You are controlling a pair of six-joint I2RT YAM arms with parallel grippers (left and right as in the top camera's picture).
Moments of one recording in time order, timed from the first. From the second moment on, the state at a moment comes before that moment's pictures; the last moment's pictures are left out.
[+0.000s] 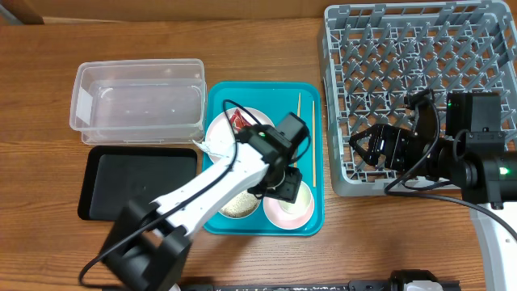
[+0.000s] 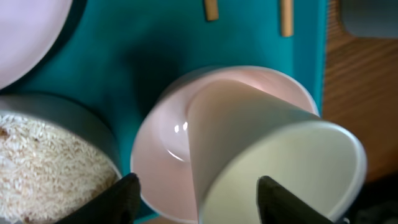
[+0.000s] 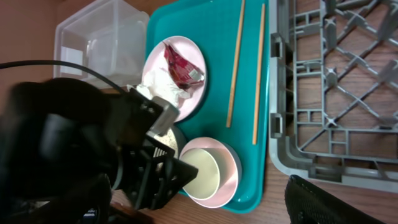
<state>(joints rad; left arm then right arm) -0.74 1.78 1.30 -1.02 0.18 -0.48 0.01 1.15 1.30 -1.19 -0.54 0.25</state>
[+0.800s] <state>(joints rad) -0.29 1.60 1.38 -1.01 0.88 -0.37 0.06 1.15 1.28 -1.14 -0.77 0.09</state>
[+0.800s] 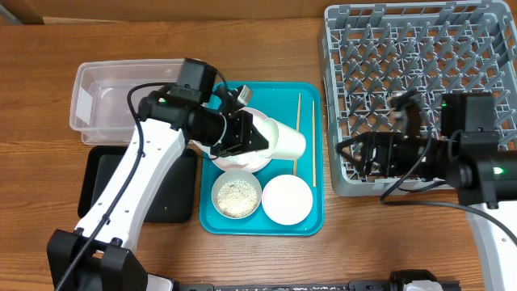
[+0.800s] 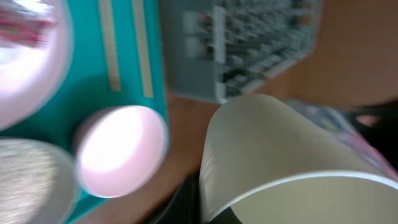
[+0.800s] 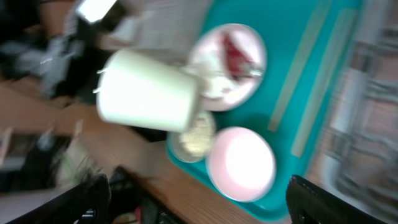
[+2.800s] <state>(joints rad) -0.31 1.61 1.38 -1.02 1.50 -0.15 0.31 1.16 1.27 -0.85 -0.94 0.07</state>
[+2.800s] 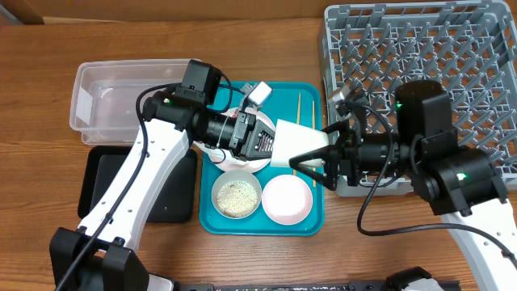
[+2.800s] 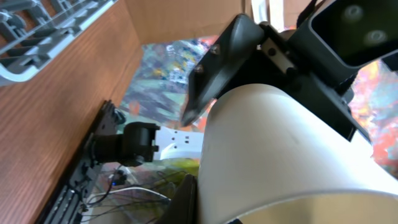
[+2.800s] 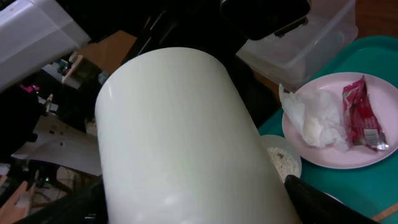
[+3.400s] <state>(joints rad) -0.31 1.61 1.38 -1.02 1.50 -0.13 0.26 1.15 1.27 -0.88 -1.02 0.06</state>
